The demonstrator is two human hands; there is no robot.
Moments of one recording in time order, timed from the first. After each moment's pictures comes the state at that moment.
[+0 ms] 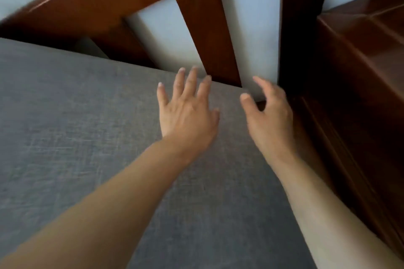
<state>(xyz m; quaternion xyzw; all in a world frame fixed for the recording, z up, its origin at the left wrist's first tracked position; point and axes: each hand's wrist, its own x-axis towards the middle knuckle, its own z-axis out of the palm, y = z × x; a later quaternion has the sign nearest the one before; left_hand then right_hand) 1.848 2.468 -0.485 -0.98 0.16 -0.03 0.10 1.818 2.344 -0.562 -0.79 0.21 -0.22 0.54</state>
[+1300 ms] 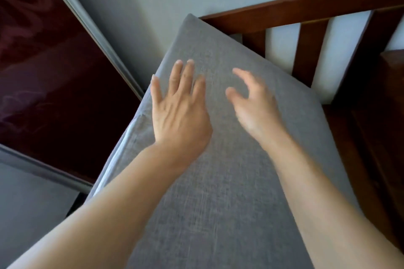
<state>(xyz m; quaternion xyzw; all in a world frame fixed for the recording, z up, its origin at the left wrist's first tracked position) 1.552 2.734 -0.282 -0.98 0.06 -0.19 0.09 1.602 2.602 -0.333 -0.81 0.00 -0.09 0.58</state>
